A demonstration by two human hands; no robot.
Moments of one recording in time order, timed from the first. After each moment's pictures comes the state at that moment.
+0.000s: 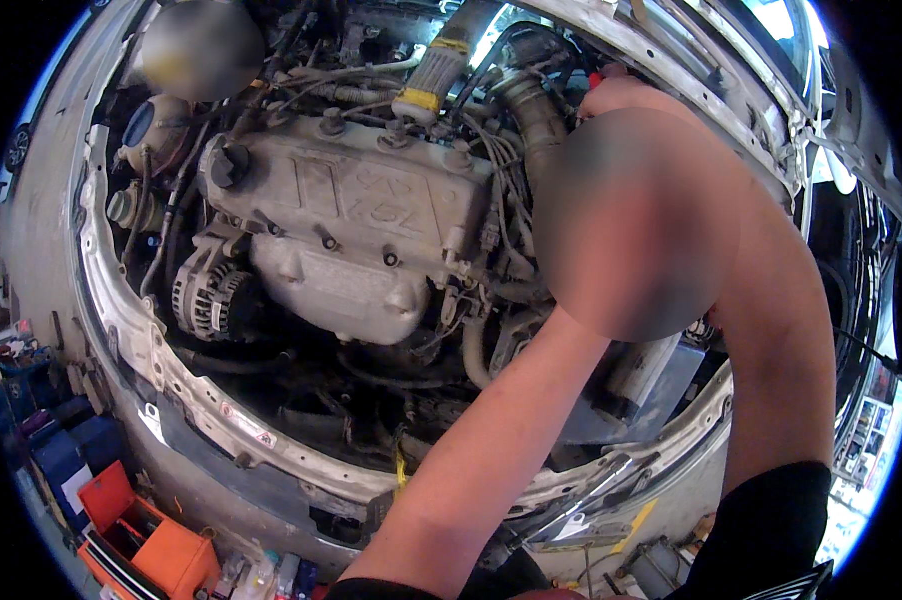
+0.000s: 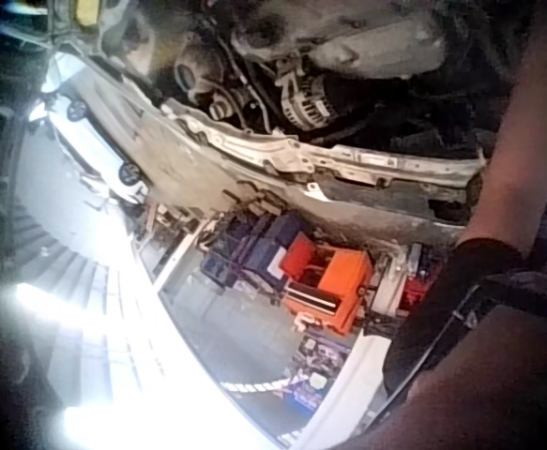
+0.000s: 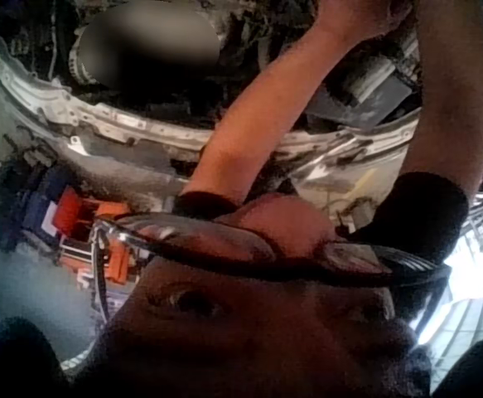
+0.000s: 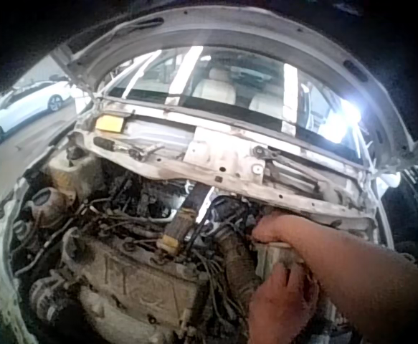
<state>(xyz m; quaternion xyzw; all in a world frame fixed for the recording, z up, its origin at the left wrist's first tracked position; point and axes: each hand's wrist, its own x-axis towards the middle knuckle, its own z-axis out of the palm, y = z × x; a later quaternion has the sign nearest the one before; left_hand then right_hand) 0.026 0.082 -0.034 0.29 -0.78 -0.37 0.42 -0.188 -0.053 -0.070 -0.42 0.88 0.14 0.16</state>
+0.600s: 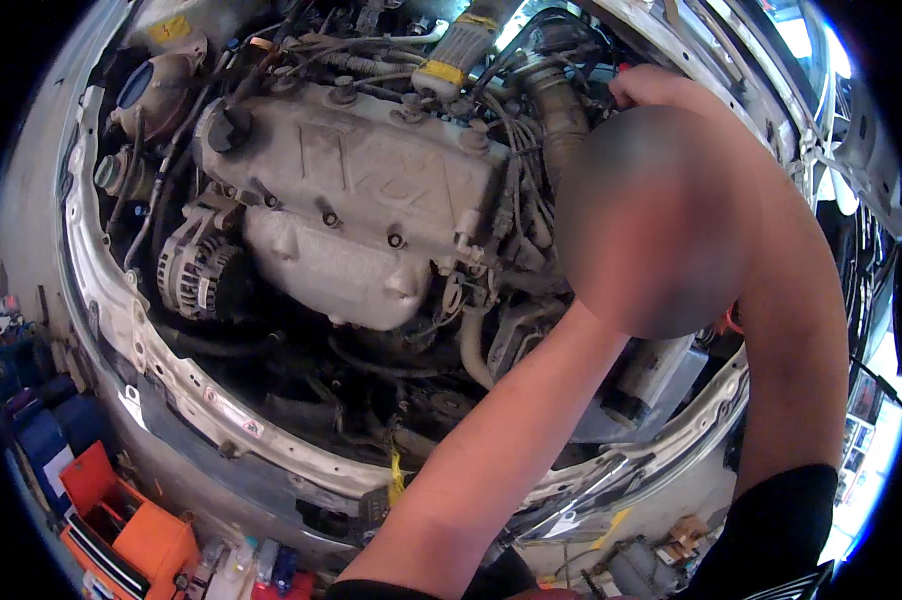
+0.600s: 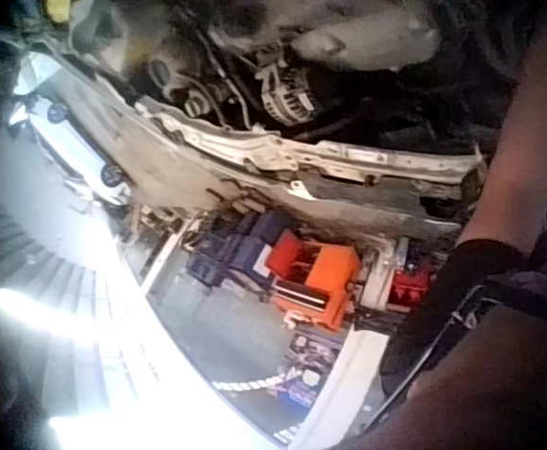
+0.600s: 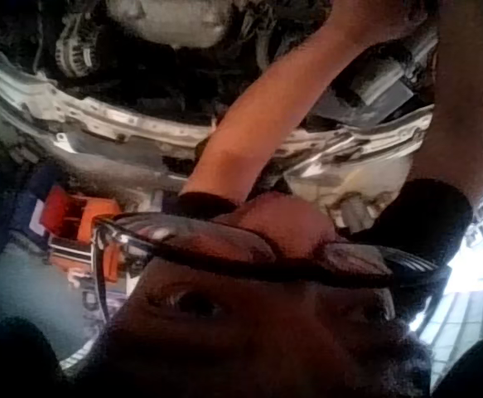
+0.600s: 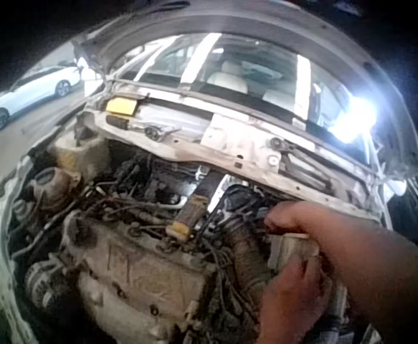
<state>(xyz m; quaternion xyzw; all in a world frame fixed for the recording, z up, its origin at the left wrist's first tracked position) 0.030 0.078 -0.038 0.29 -0.76 -0.37 0.46 -0.200 -0.058 -0.036 -0.57 0.75 0.22 0.23</state>
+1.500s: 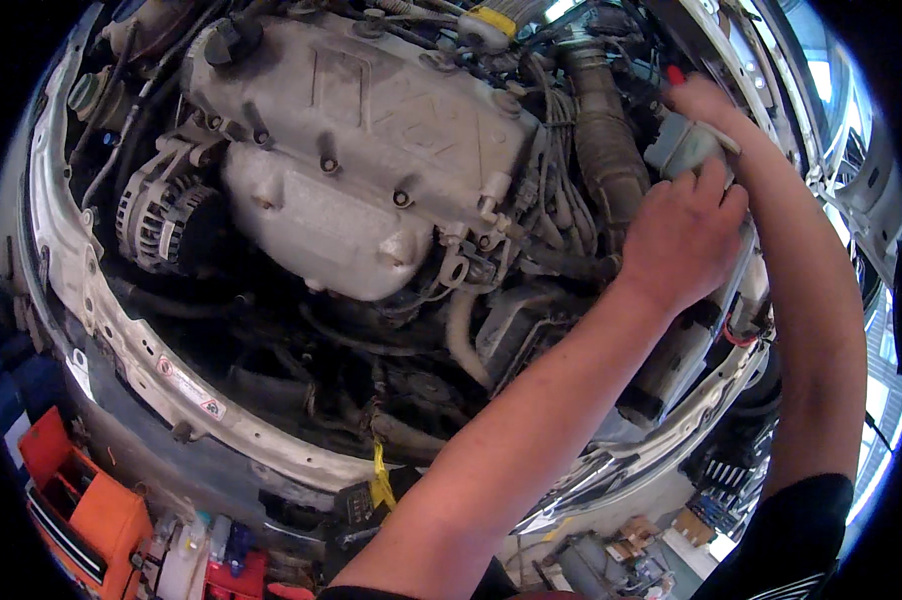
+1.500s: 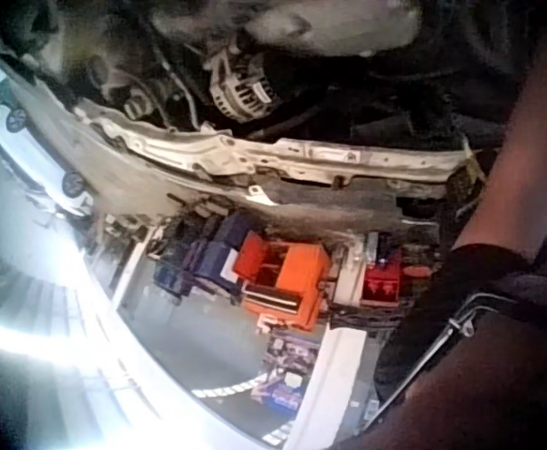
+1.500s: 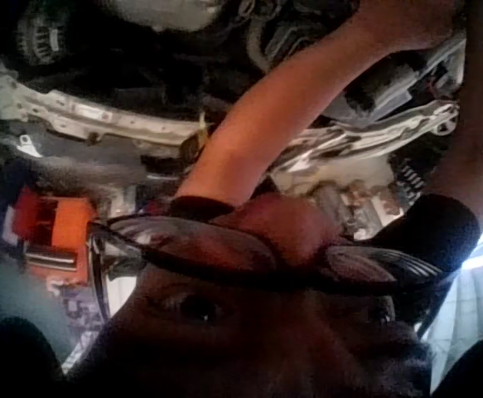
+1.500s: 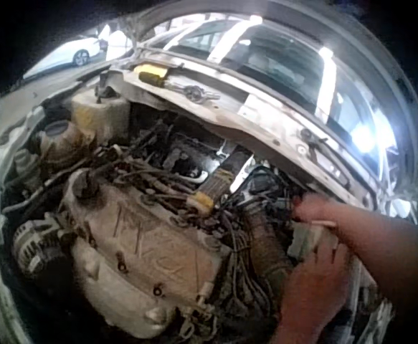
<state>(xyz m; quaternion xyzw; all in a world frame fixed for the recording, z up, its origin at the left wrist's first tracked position) 0.022 0.080 -0.057 0.30 -0.72 -0.39 0.49 -0.211 -0.057 -0.052 -0.58 0.72 0.38 0.04</state>
